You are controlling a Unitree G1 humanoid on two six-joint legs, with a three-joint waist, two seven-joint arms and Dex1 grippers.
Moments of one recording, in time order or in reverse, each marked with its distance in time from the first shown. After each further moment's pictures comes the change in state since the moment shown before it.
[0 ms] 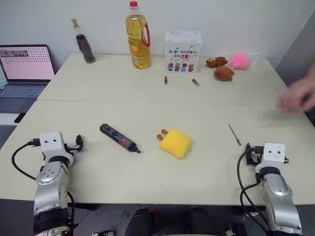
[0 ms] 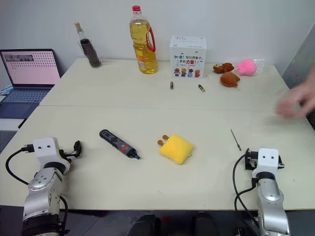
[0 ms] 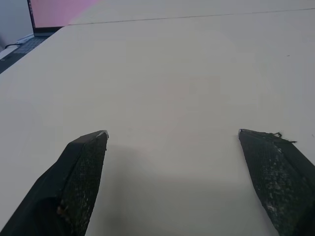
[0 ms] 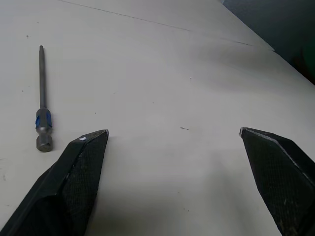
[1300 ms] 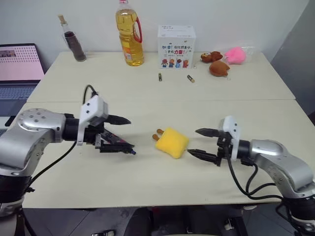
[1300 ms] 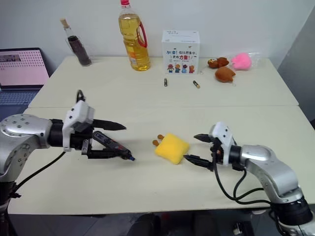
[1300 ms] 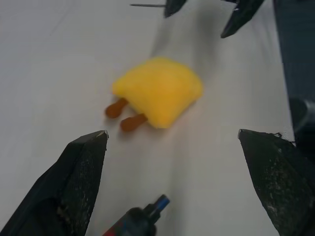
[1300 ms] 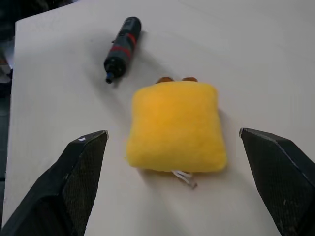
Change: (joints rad) left arm -0.312 0.611 -0.433 -0.512 -0.374 0.394 -1.165; right arm -0.440 -0.375 0.407 -0.199 0.525 0.407 0.842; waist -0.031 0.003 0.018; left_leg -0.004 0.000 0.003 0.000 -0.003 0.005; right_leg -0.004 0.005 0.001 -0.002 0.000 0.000
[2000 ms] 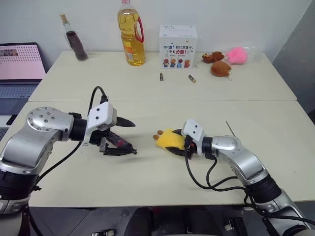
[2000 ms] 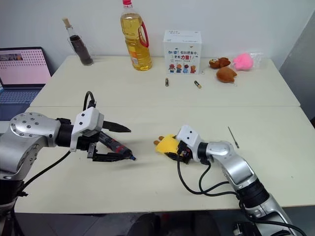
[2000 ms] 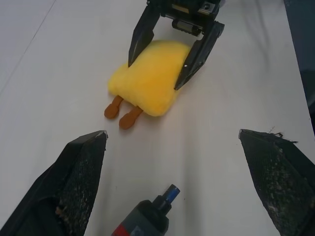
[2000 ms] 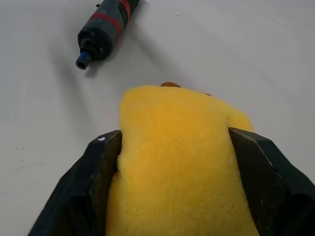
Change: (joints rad) left arm -0.004 -0.043 -0.032 0.027 0.104 -0.074 0.017; right arm -0.124 0.185 0.222 0.235 -0.311 -0.148 -0.083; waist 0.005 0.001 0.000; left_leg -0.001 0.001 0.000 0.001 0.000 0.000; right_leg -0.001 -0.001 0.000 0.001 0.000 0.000
